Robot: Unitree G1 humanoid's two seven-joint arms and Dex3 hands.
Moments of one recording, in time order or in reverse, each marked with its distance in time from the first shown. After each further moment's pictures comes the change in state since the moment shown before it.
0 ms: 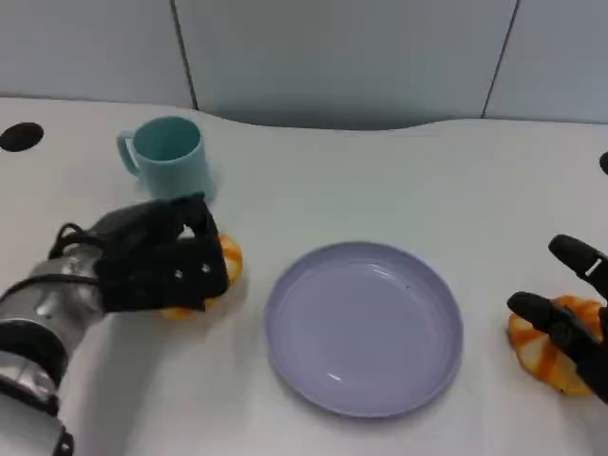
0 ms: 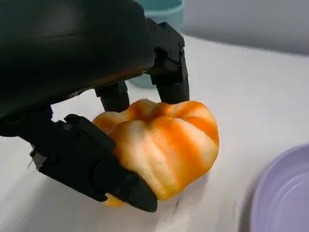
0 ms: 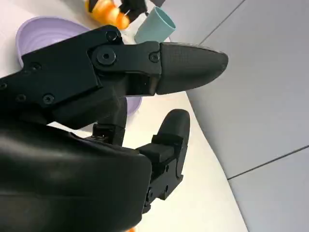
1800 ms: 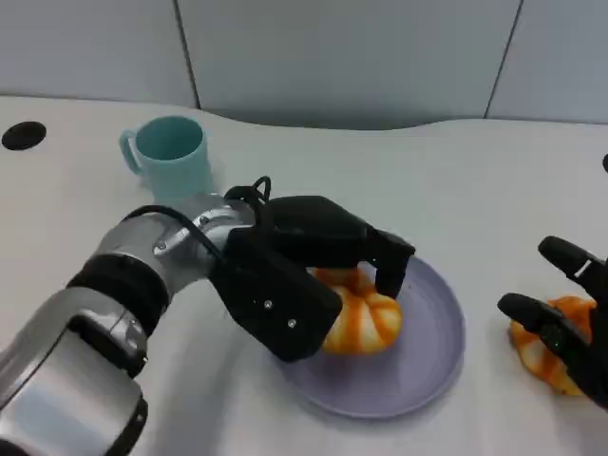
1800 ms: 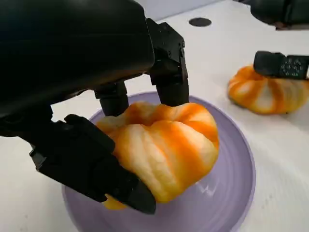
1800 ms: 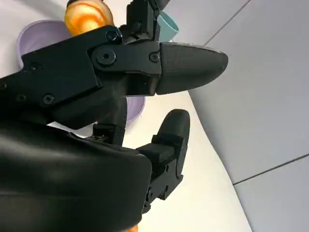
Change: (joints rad) left arm -0.183 -0.182 -0.229 -0.093 0.138 -0.437 -0.317; right arm -0.005 0.013 0.017 0.002 -0.005 0.003 -0.010
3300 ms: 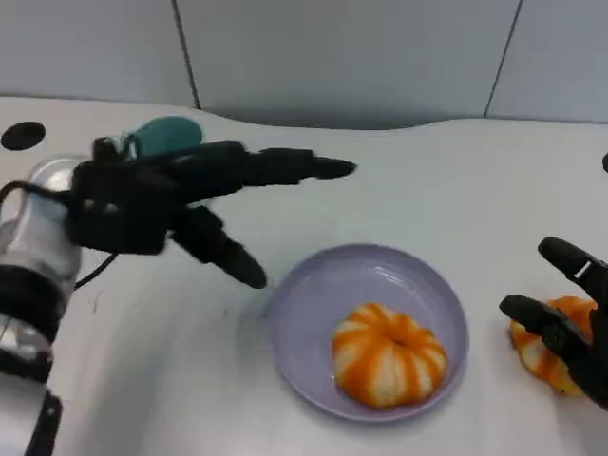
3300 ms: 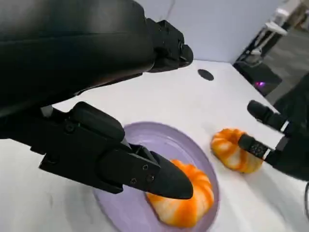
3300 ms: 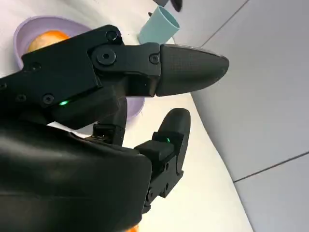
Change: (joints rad) left arm 0.131 0.186 0.373 -0.101 -0.618 0.056 -0.571; right arm -0.003 -0.005 -0.001 0.024 -0.012 -0.018 0.015
